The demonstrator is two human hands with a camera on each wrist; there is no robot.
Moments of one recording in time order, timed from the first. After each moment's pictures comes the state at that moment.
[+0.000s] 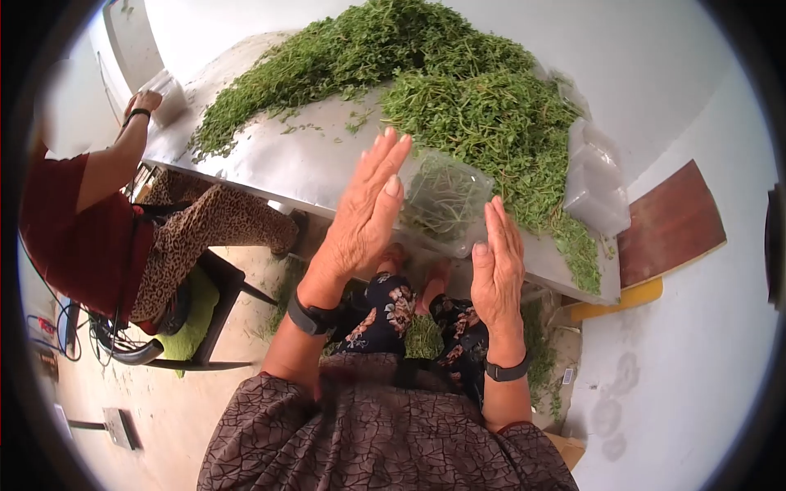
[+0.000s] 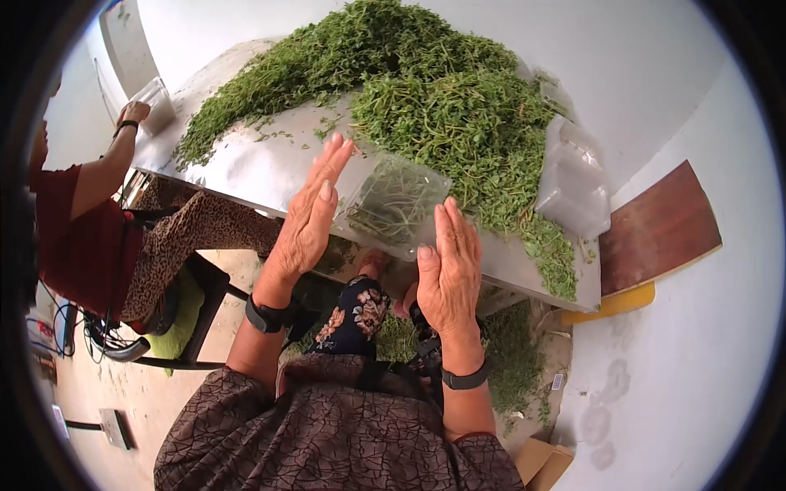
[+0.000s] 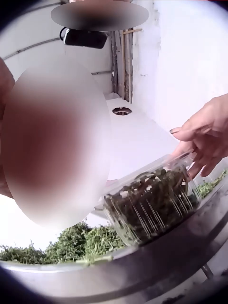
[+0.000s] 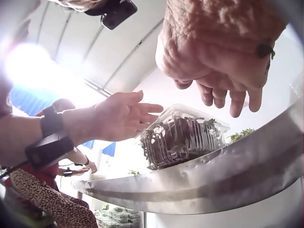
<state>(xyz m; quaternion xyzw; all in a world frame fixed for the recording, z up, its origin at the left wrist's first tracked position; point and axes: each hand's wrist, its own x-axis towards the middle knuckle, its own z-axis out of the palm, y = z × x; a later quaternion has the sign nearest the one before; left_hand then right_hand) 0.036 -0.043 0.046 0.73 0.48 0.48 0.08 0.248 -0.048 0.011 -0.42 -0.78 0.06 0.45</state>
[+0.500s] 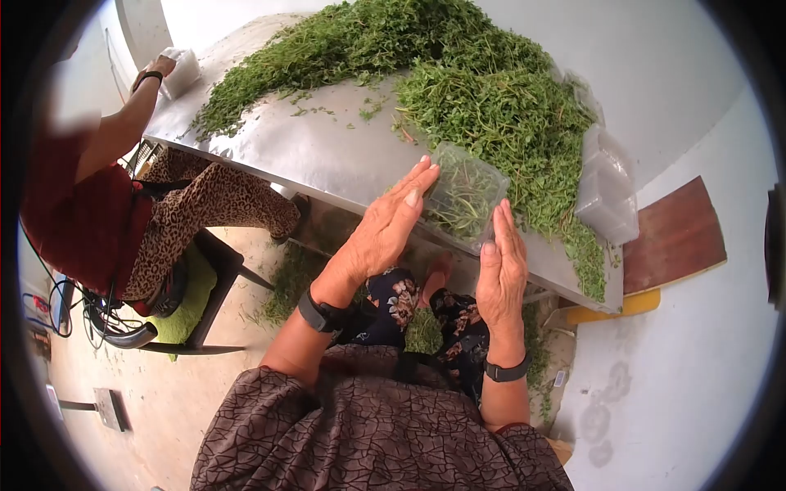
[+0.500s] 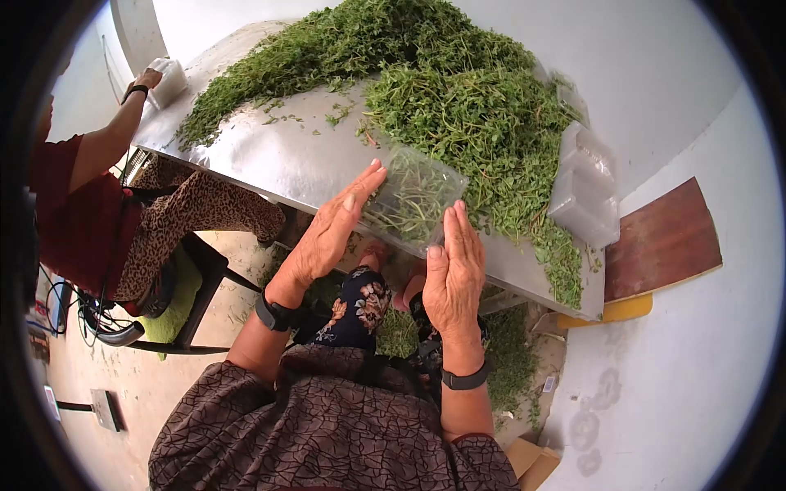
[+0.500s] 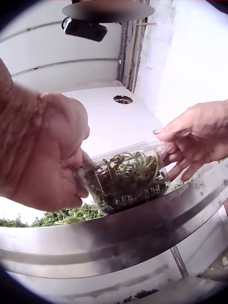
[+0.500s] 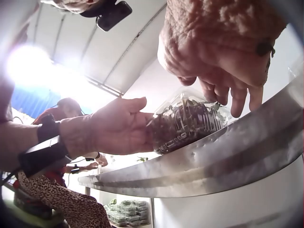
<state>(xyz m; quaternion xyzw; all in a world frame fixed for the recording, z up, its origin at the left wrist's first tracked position) 0.038 -0.049 0.019 0.70 0.44 0.47 0.31 0.244 -0.047 0.001 -0.42 -0.78 0.11 0.45</state>
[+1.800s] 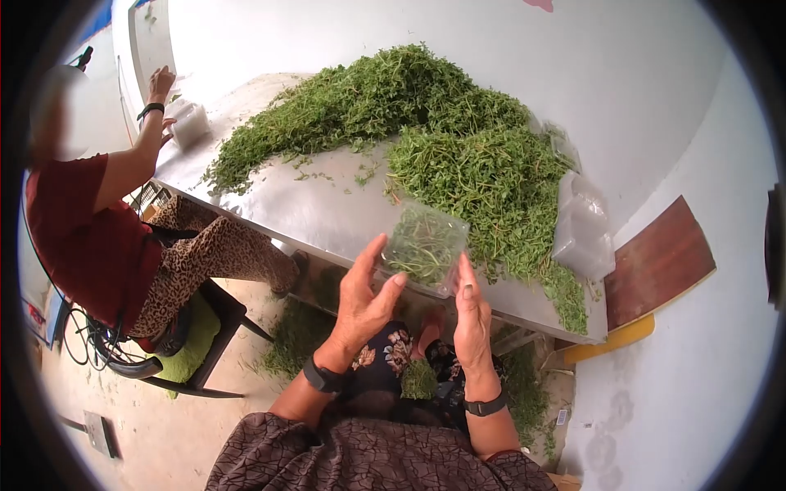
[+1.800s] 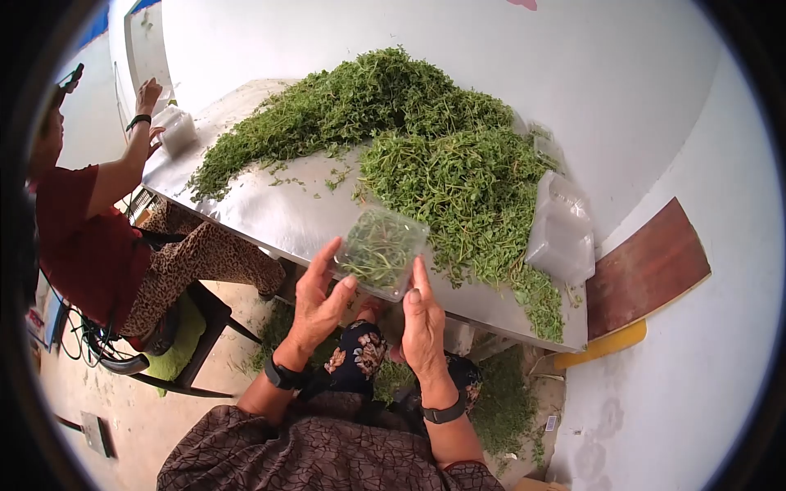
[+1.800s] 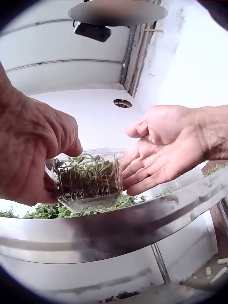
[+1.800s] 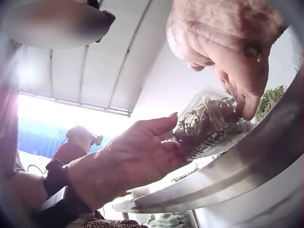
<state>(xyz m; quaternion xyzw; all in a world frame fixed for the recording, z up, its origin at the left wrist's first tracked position) 0.050 -0.072 -0.003 0.56 0.45 0.64 0.28 0.204 -0.039 0.010 -0.29 -0.66 0.47 0.50</state>
